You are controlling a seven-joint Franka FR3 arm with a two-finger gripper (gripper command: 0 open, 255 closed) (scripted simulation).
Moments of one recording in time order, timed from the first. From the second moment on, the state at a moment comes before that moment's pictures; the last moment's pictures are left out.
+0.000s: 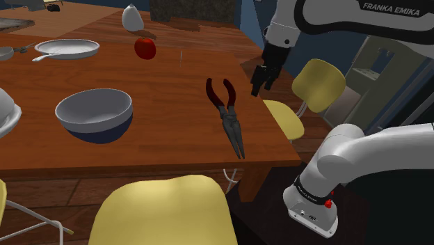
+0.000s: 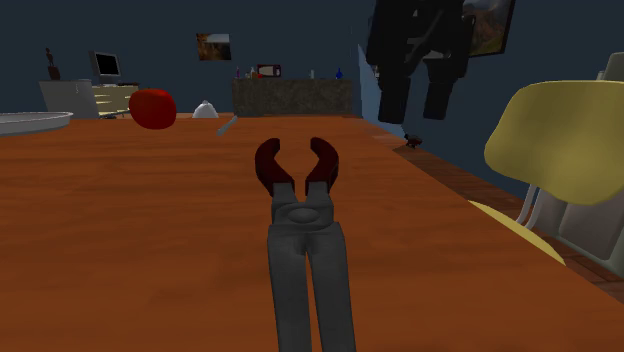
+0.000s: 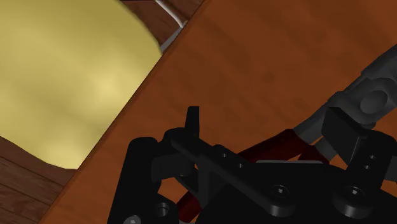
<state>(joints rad) 0.01 -0.82 0.07 -2.41 0.11 1.63 0.07</state>
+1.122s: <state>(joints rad) -0.10 -0.64 0.43 -2.37 0.26 1.79 0.74</state>
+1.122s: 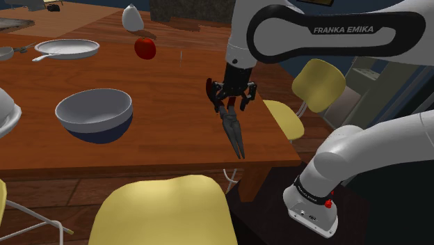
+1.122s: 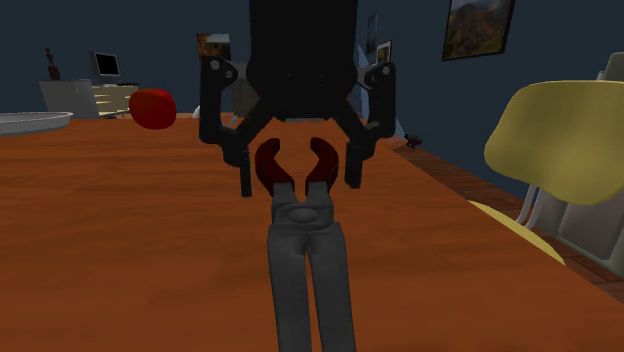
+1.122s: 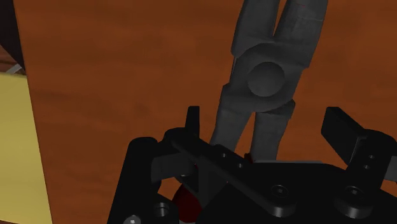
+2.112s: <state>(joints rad) -0.09 -0.64 0.43 -2.39 0.27 1.81 0.74</state>
